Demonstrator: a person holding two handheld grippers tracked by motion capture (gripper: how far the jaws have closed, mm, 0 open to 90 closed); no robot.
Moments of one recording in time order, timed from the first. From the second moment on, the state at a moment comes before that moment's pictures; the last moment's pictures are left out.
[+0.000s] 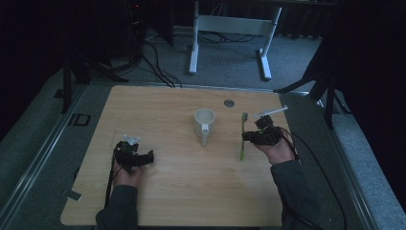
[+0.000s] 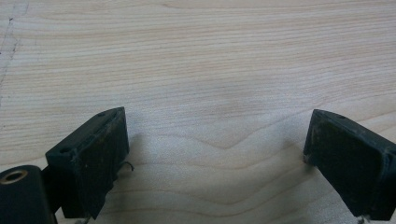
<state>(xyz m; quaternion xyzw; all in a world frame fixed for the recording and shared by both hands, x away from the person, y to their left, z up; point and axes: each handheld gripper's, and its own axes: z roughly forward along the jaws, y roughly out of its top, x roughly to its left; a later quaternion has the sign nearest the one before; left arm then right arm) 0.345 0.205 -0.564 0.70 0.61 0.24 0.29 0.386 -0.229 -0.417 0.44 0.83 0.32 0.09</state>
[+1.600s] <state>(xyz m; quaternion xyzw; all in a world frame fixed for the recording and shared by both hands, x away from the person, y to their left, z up) 0.345 0.205 -0.564 0.70 0.61 0.24 0.29 0.398 -0.224 -0.411 0.45 0.79 0.39 0.11</state>
